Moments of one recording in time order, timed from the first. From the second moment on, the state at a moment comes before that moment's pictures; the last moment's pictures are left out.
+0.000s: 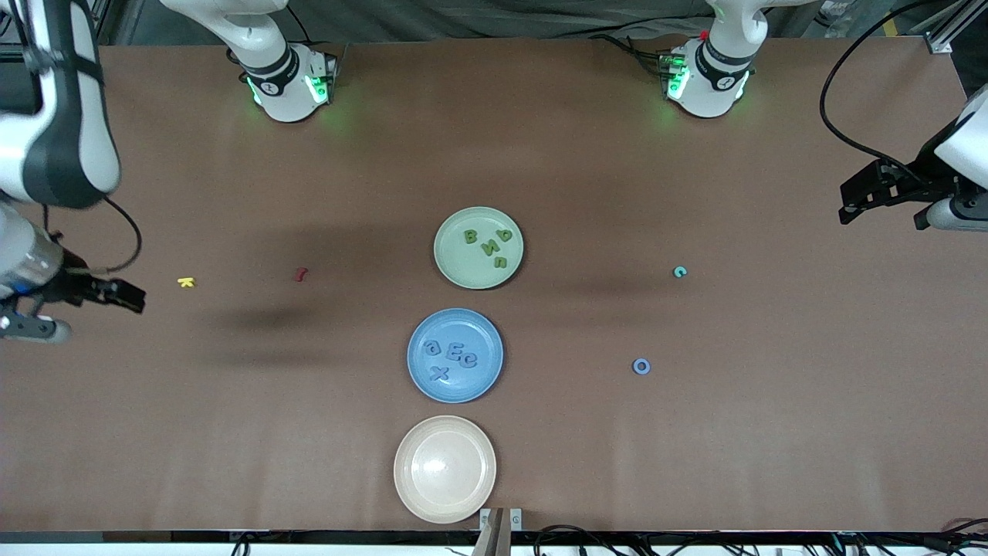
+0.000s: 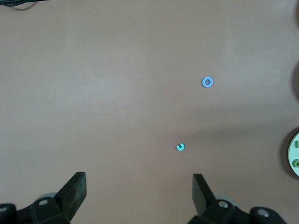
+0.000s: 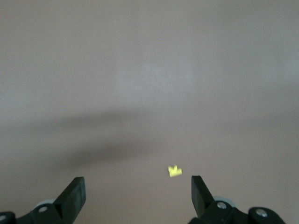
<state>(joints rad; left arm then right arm) 0.04 0.03 -0.12 -1.52 0.02 1.63 0.02 0.00 0.20 -0.10 -1.70 -0.11 1.95 0.05</state>
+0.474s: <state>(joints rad) 0.04 0.03 -0.12 -1.52 0.02 1.63 0.02 0.00 0.05 -0.09 -1.56 -0.06 1.60 0.06</state>
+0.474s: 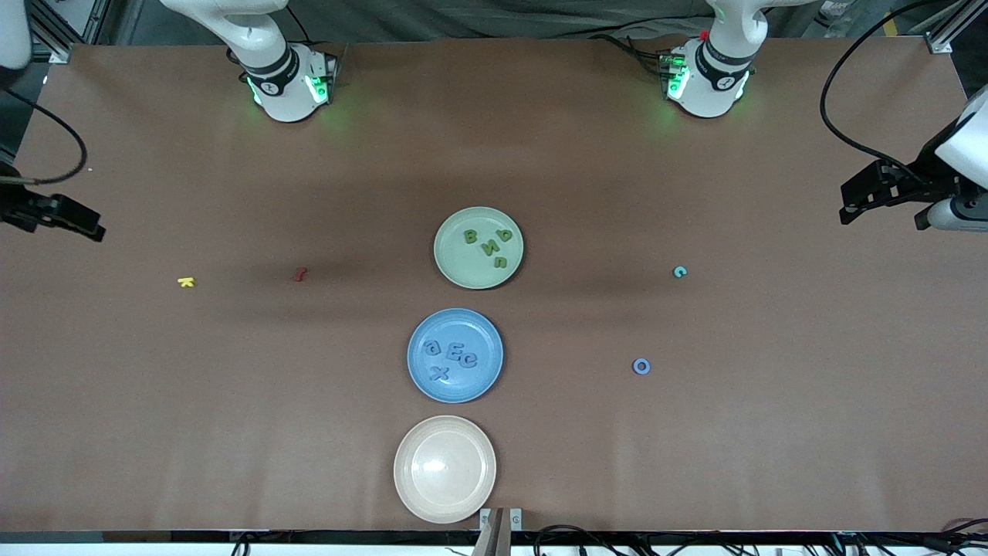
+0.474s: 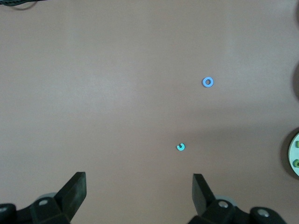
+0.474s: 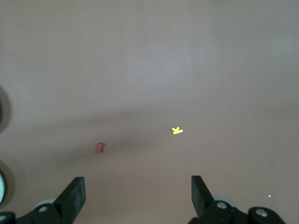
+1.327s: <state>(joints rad) 0.04 0.03 -0.13 -1.52 0.02 1.63 0.02 0.00 0.04 -0.09 -1.47 0.00 1.55 0.06</state>
